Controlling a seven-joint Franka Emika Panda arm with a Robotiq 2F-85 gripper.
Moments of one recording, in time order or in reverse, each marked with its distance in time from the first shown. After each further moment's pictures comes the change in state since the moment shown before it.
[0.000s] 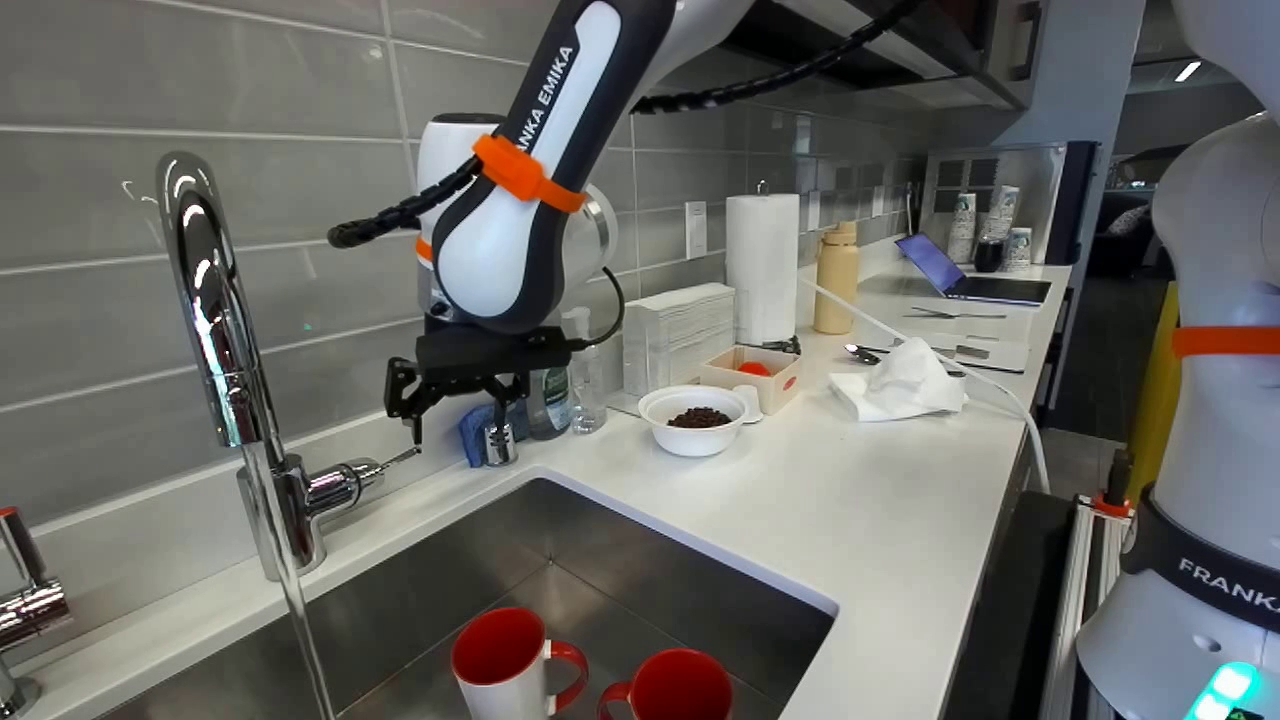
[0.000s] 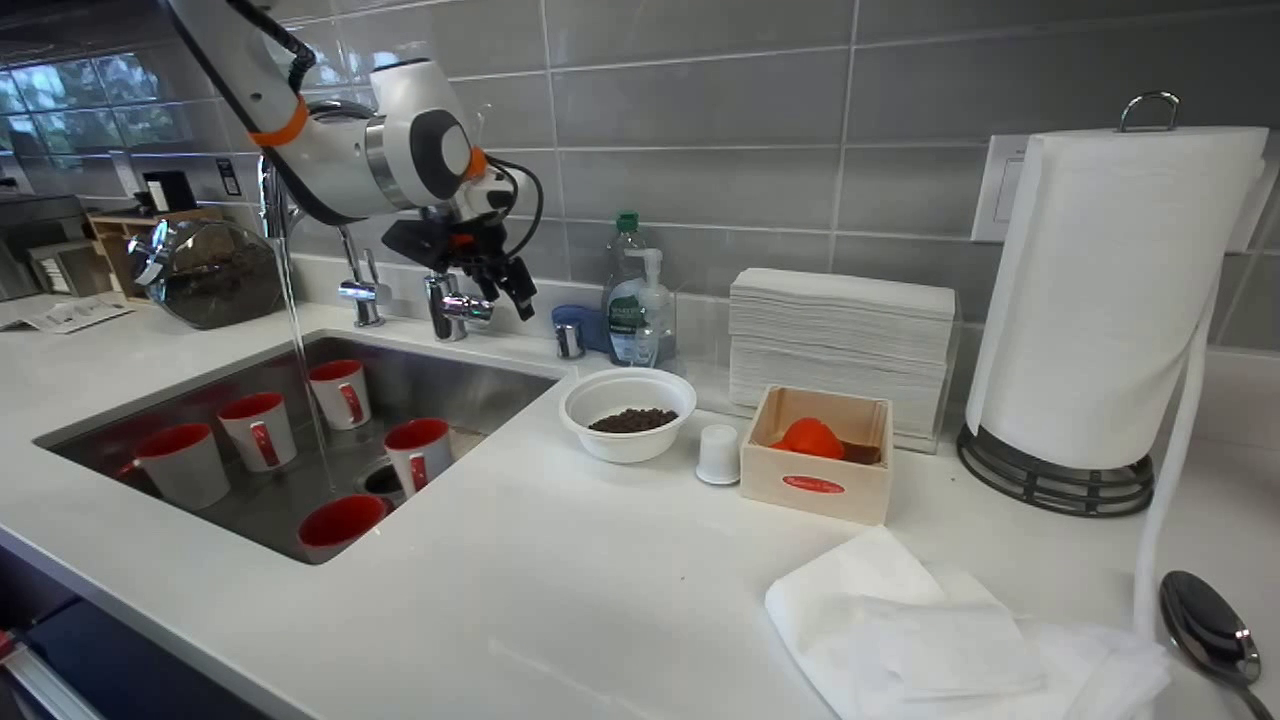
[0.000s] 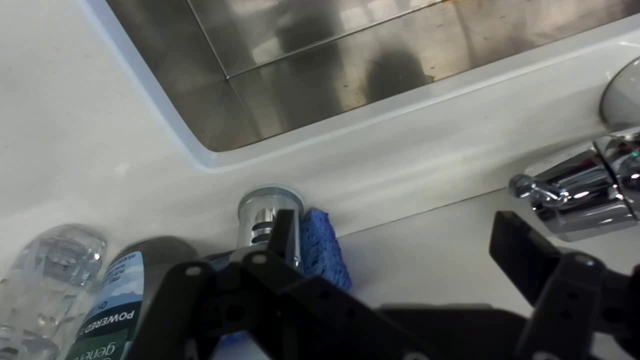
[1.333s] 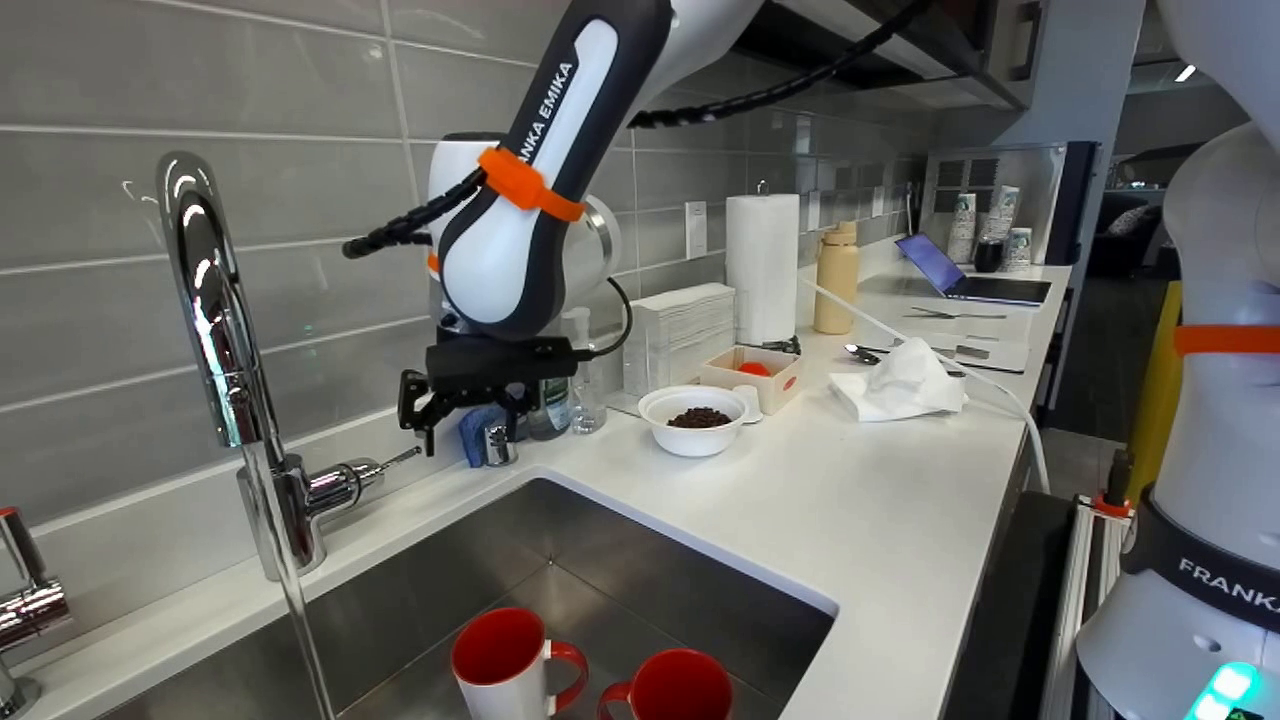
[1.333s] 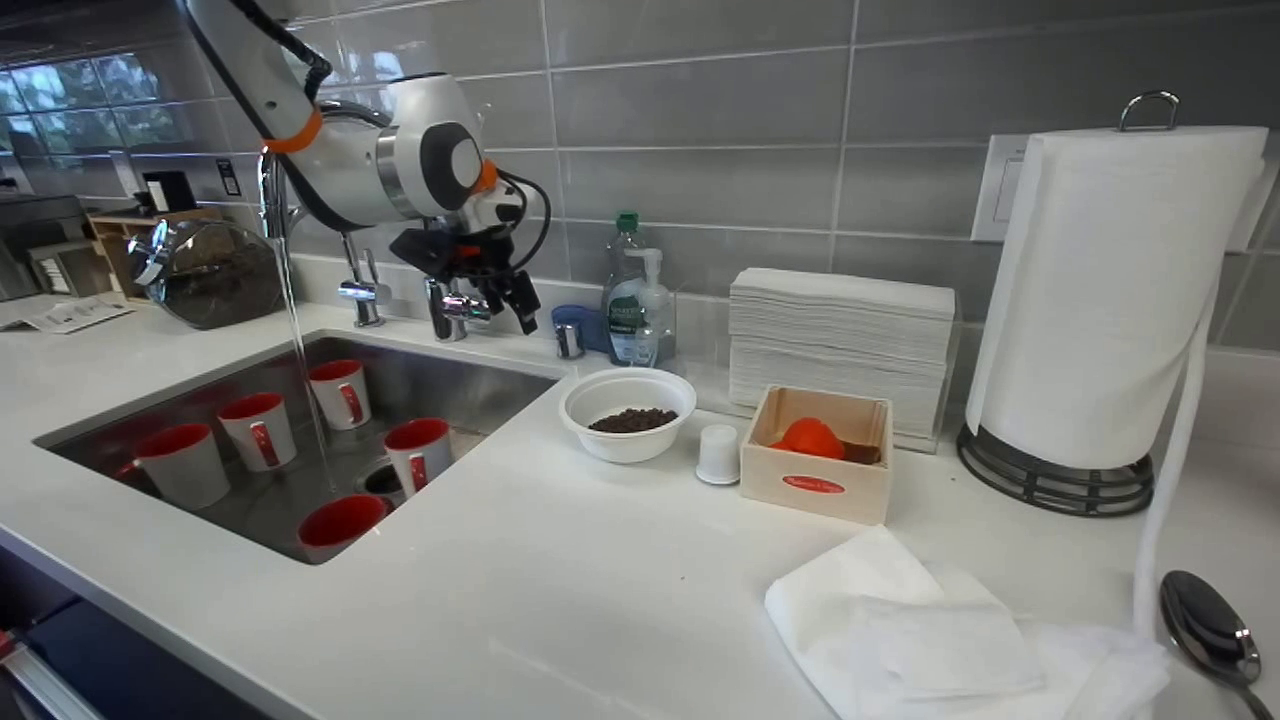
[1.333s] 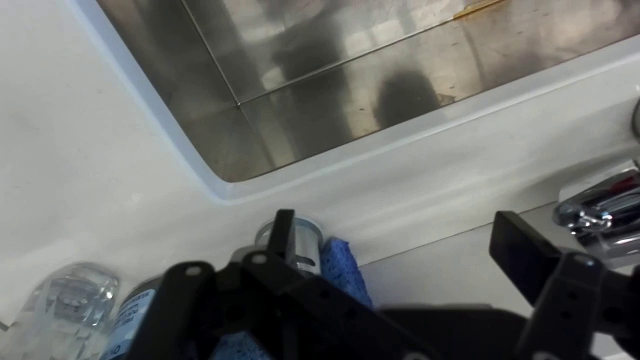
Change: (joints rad) arm -0.078 0.023 0.068 0.008 0.020 -0.024 -0.003
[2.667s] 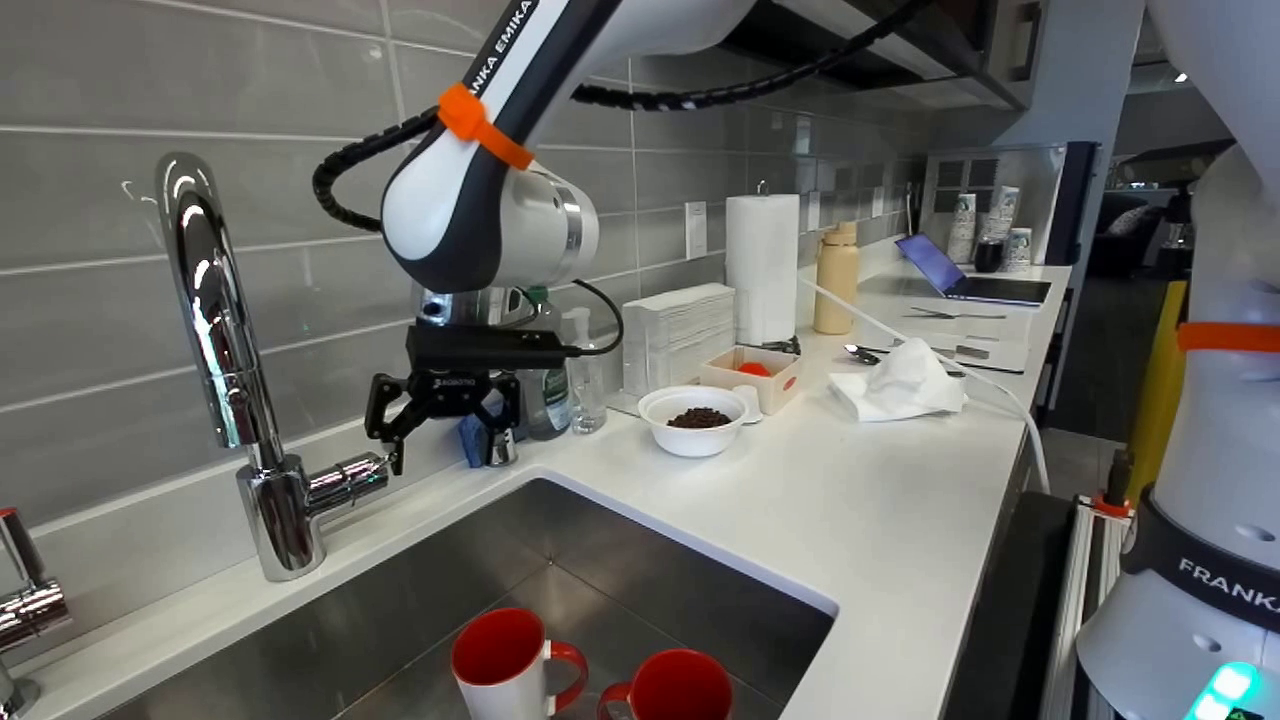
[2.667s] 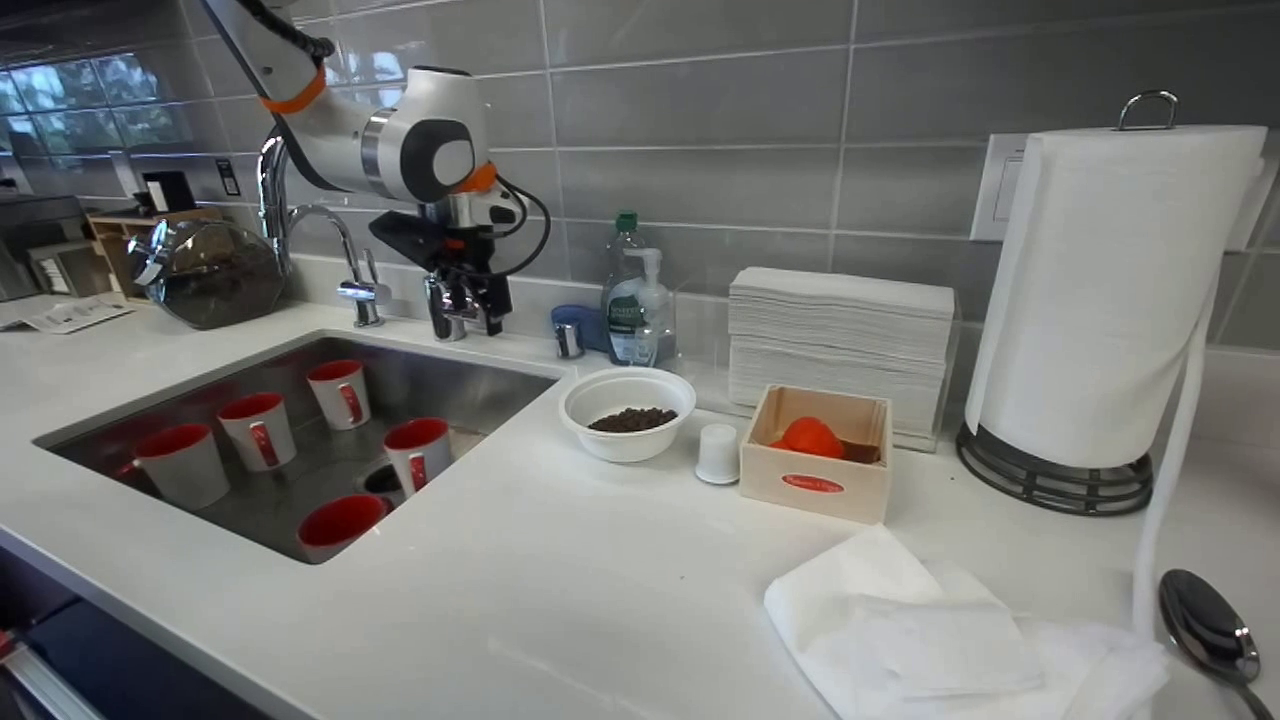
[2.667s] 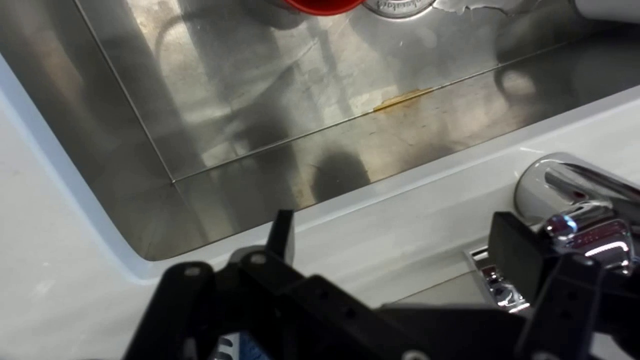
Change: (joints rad) arm -0.167 0.000 0.224 0.052 0.266 -0.150 -0.285
